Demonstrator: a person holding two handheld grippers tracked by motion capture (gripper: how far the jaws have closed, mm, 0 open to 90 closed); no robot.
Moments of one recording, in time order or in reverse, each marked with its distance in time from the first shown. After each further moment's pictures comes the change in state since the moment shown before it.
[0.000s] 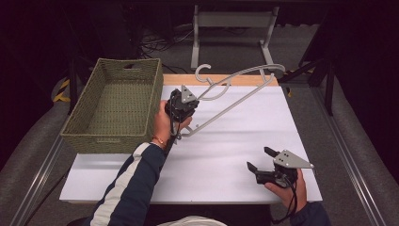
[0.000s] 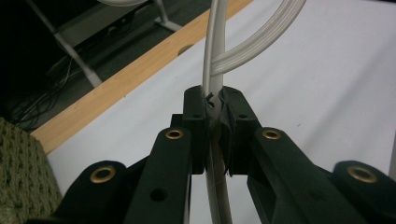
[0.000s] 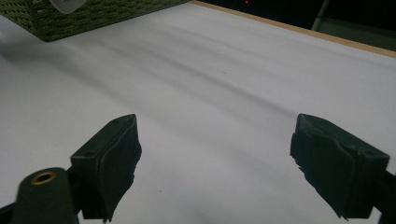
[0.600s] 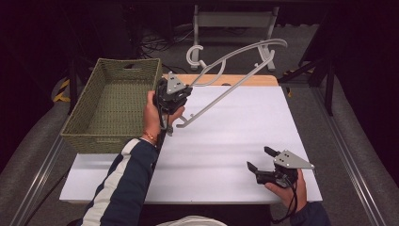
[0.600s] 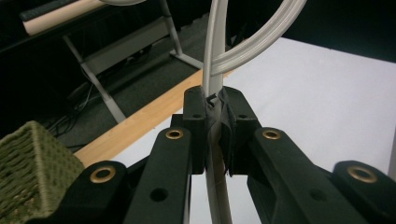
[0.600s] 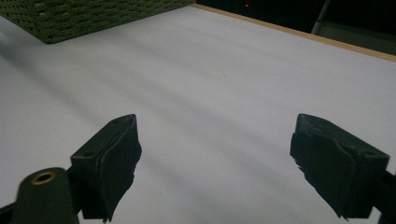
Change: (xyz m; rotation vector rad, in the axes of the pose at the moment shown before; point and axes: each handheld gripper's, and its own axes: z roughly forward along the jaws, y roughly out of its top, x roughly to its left) left arm 0.018 0.023 -0.050 -0.115 0.053 -0.027; right arm 0.000 0.000 -0.001 -0.011 -0.002 -0.008
